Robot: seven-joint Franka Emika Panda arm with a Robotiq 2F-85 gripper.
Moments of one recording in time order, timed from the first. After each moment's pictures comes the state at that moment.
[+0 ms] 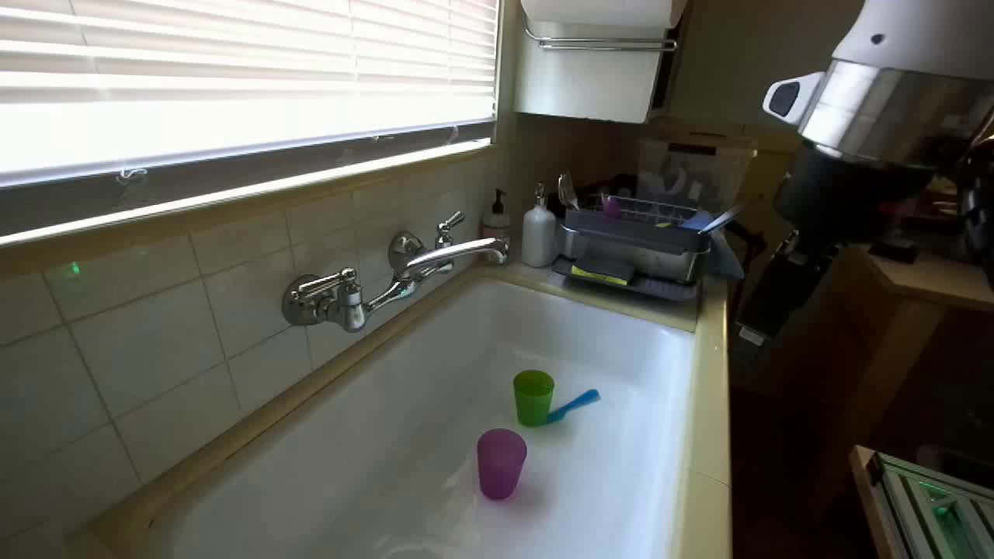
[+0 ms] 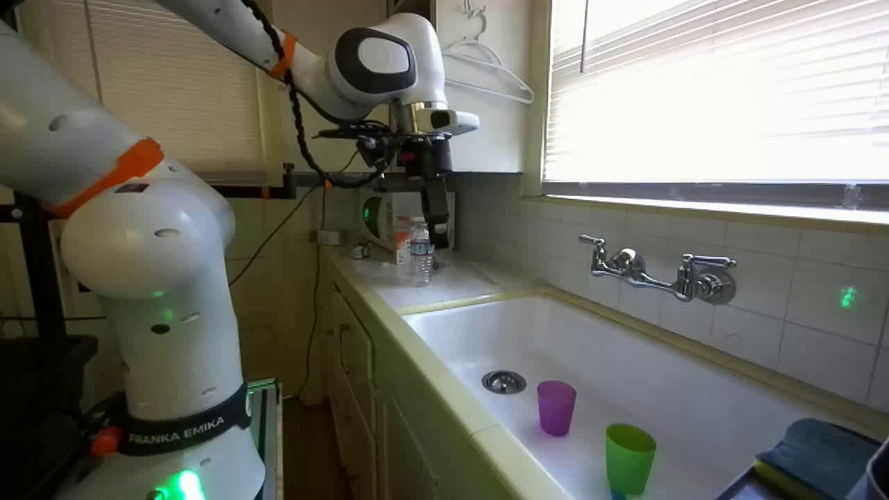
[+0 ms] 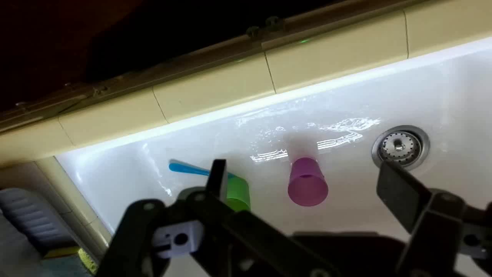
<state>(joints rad) -0.01 -0.76 0.23 -2.72 -0.02 2.06 0.44</state>
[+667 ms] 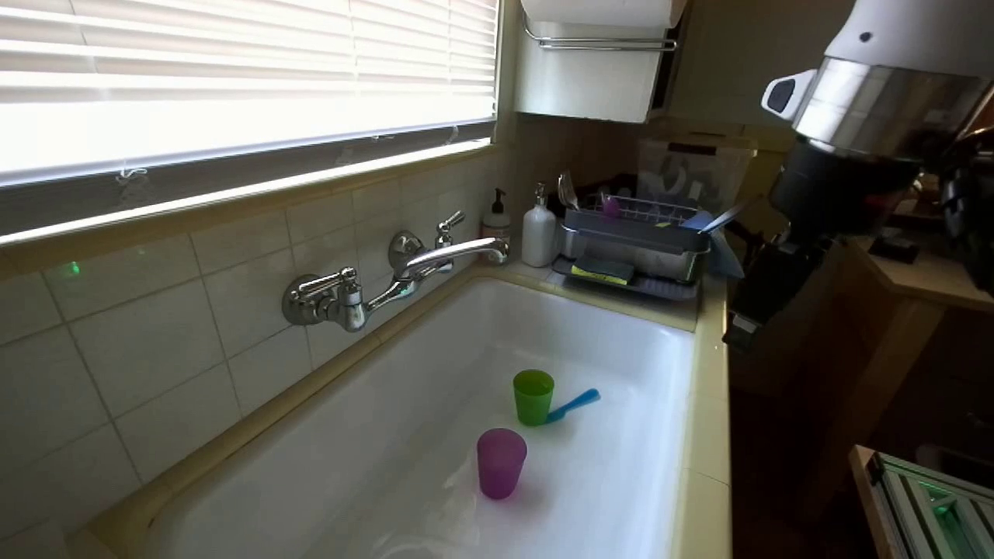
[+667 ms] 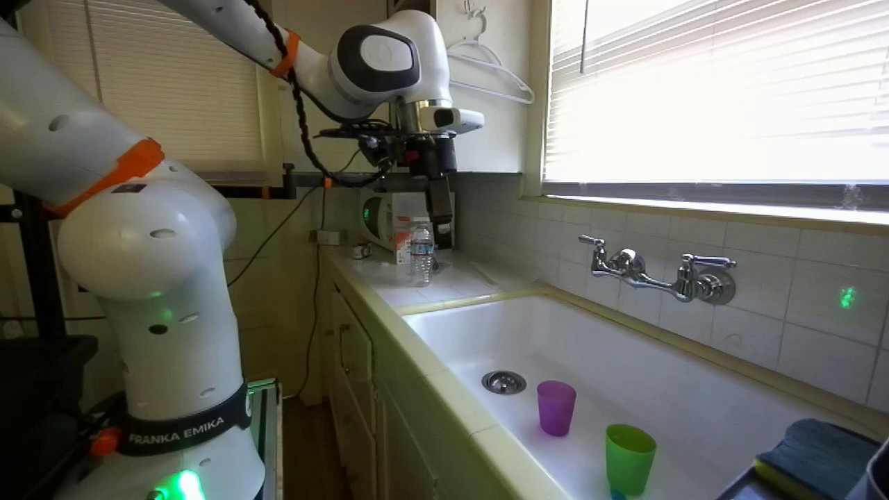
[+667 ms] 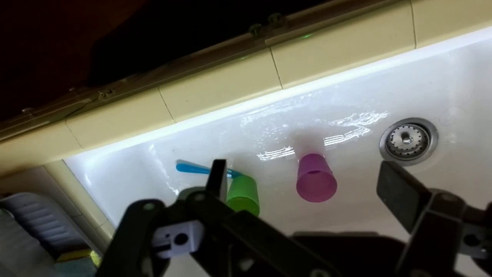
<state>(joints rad) -0.04 -0.75 0.21 -2.71 -0.02 2.06 0.45</state>
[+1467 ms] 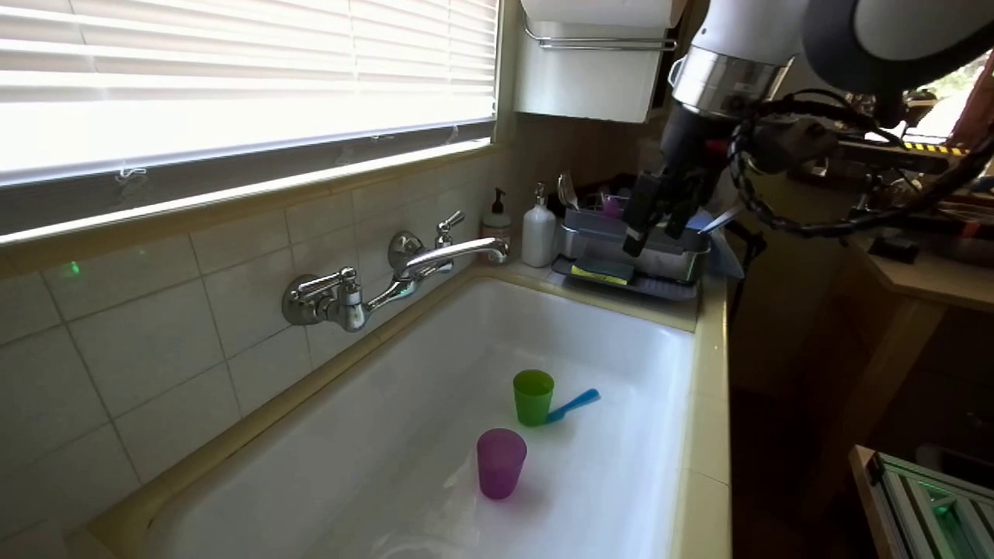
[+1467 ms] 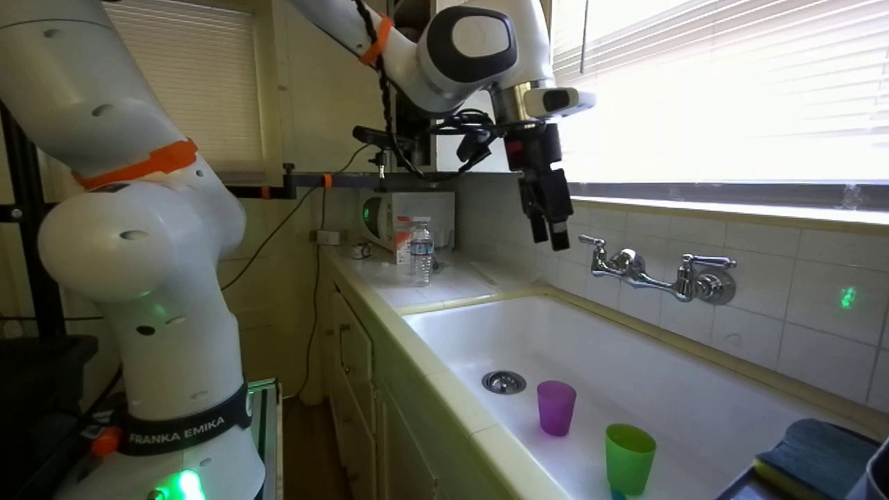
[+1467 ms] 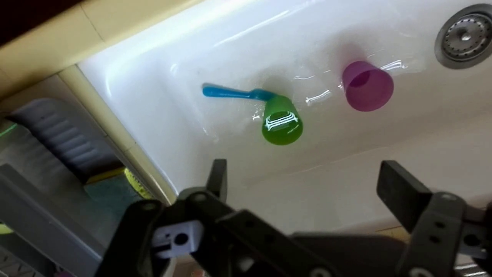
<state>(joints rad) -0.19 -0.43 0.05 -2.48 -0.14 2.27 0.30</state>
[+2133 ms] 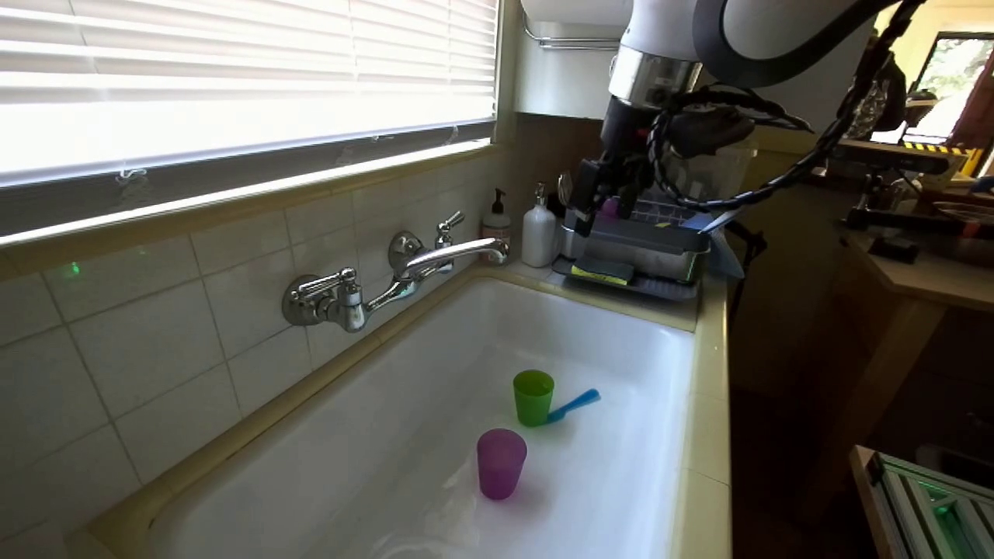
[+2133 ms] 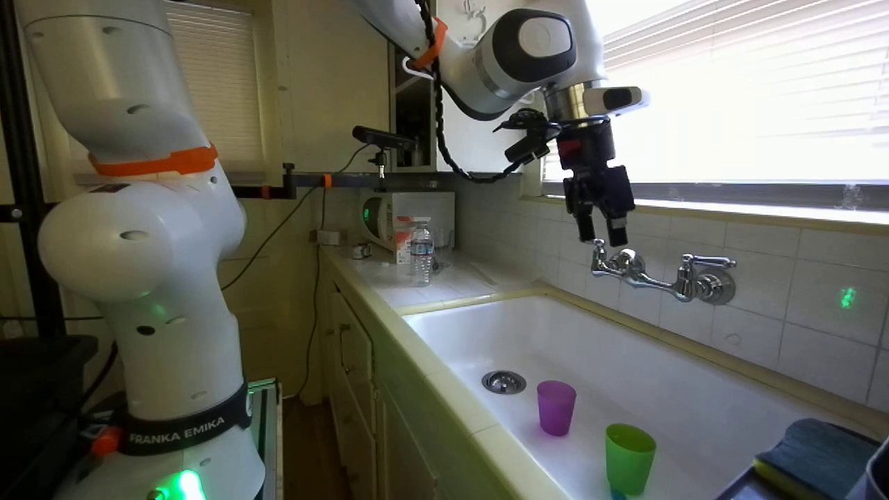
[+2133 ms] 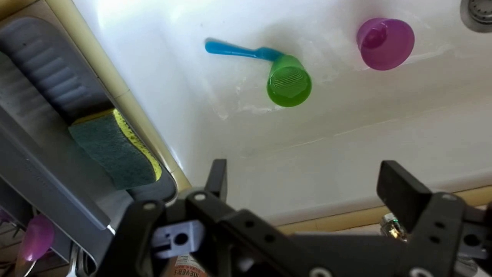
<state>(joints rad) -0.19 -0.20 0.03 -2.25 -0.19 2.27 0.27</state>
